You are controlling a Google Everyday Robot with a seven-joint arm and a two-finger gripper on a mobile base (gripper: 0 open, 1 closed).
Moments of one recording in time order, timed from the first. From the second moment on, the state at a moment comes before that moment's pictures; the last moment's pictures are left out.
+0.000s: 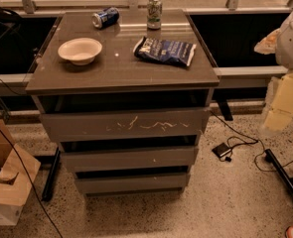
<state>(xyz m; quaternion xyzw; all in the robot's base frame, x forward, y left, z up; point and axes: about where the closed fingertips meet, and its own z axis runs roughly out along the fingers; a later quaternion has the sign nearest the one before) 0.438 -0.217 0.976 -0.60 0.78 -0.03 0.16</state>
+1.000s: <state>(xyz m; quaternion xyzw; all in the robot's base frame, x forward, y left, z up) 0.461 -0.187 0.936 -0.60 0.78 0.00 0.20</state>
